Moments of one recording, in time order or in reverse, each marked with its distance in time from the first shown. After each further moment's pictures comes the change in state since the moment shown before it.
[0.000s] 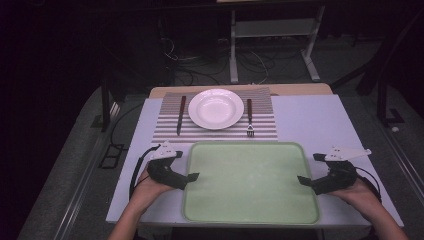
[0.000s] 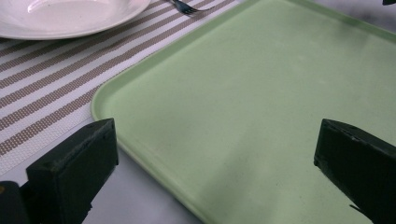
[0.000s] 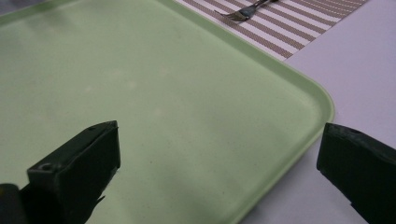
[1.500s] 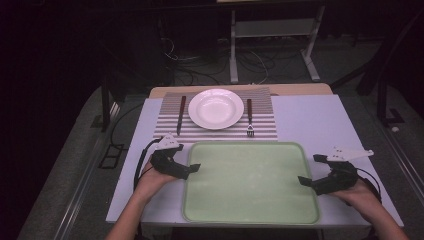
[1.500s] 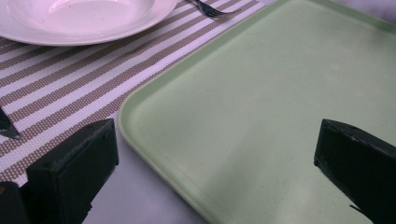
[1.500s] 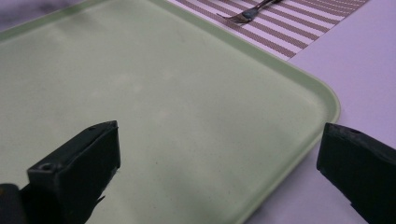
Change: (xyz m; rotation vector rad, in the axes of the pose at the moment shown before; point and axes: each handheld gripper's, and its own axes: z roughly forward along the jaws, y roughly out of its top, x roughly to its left) left arm 0.021 0.010 0.017 0.012 0.038 -0.018; right arm -0.002 -0.004 -0.001 -0.020 0.023 0.033
